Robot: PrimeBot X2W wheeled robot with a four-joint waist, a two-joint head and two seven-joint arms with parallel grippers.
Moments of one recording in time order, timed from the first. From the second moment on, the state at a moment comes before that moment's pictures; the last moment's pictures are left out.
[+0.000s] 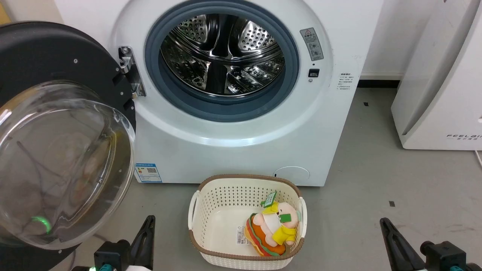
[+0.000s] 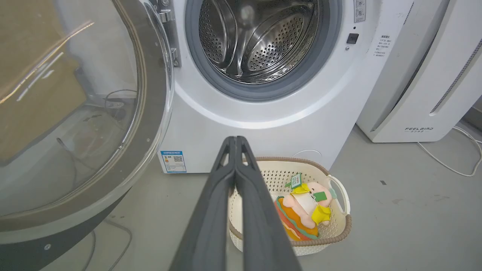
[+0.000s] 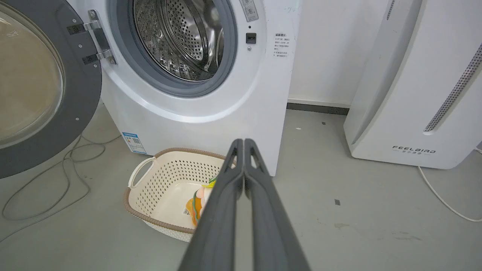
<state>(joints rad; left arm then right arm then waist) 0.09 0.08 -0.01 0.13 -0.11 -0.08 -0.15 0.18 -0.05 -0.03 -0.06 0.06 0.13 -0.04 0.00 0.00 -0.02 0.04</state>
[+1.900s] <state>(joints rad) 0.06 0.07 -0.01 0.07 -0.06 -0.04 -0.08 0.09 -0.05 -0.02 -0.03 0.03 0.13 -0.02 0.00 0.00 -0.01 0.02</state>
